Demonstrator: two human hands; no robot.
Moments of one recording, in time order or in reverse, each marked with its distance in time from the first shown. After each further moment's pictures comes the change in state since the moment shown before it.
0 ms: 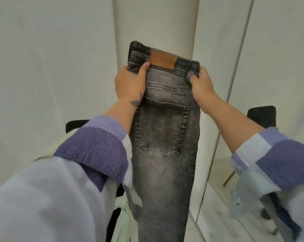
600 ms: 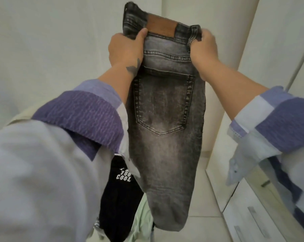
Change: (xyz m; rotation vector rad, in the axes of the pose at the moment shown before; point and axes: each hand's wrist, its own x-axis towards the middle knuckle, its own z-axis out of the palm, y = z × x) left_hand 0.021 -0.005 -0.107 0.222 0.160 -0.061; right_hand 0.001 -0.039 0.098 -0.017 -0.076 -0.063
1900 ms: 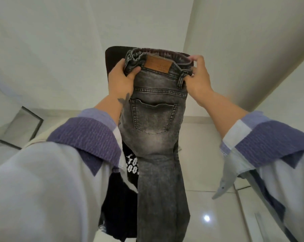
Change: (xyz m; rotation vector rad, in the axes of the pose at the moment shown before) left_hand 0.117 -0.392 0.127 0.097 -0.341 -0.136; right_hand 0.043 0.305 0.281 -0.063 -0.367 0.377
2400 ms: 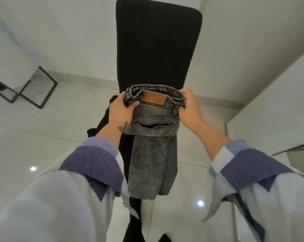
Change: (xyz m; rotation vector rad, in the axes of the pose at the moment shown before) left_hand -0.241 -0.044 0.002 0.126 -0.044 -0.351; right_hand -0.192 0.111 -0.012 -0.179 -0.300 0.031
